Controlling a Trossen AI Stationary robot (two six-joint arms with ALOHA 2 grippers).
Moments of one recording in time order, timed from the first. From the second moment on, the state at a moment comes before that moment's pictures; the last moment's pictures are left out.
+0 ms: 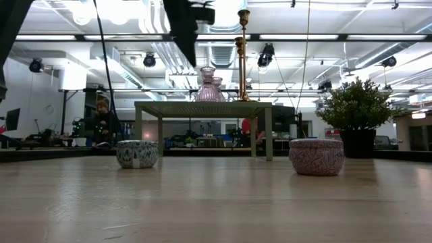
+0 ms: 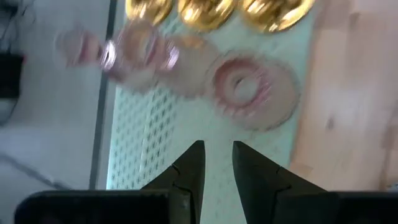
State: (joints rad) left arm 0.29 1.76 1.90 -1.22 -0.34 0.25; right arm 0.34 1.35 1.61 -0.36 0.60 0.28
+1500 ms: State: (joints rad) left arm 0.31 1.67 1.72 -1.05 -0.06 0.11; right arm 0.34 1.35 1.61 -0.37 0.60 0.27
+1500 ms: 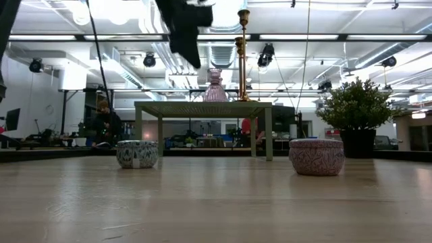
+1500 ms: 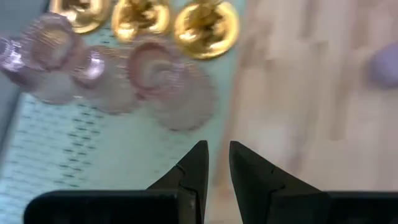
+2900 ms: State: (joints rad) left arm 0.00 1.37 0.93 -0.66 0.08 -0.19; right arm 0.33 1.35 1.54 -0.38 0.61 0.39
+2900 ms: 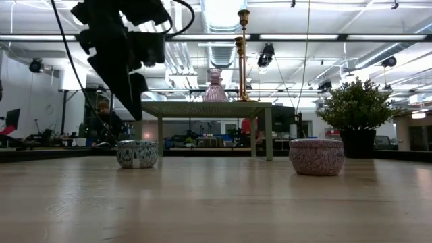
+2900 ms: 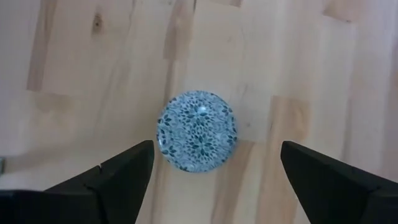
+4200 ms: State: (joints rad) left arm 0.00 1.60 0.91 -0.53 0.05 -0.21; right arm 0.33 1.35 1.54 -0.38 0.61 0.38
